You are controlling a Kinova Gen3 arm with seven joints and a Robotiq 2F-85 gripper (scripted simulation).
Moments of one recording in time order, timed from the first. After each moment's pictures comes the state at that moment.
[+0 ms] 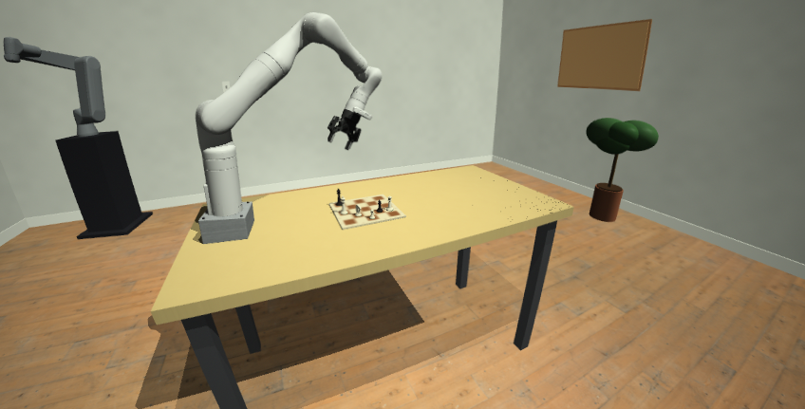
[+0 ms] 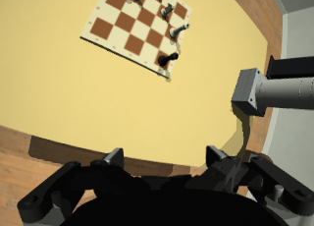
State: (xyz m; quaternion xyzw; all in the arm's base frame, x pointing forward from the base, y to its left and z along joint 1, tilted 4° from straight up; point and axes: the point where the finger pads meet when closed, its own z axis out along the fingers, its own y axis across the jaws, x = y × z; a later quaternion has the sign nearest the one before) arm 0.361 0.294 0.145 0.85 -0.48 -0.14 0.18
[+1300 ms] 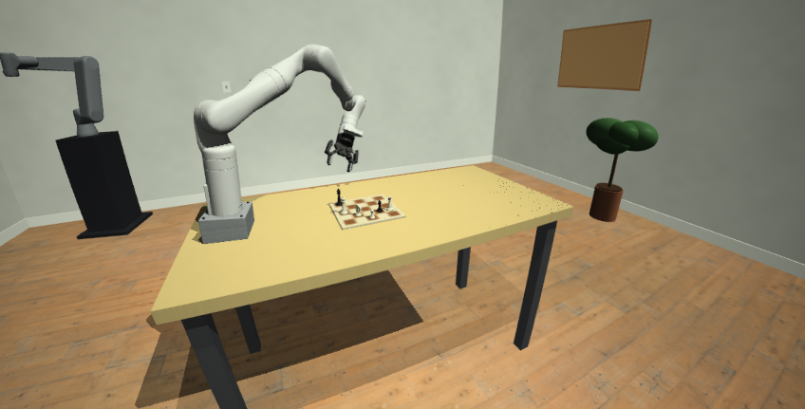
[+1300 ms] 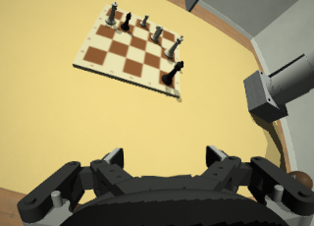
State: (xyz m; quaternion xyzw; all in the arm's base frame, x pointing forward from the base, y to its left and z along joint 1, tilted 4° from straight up) arm 0.363 0.302 0.048 0.78 -0.54 0.06 0.30
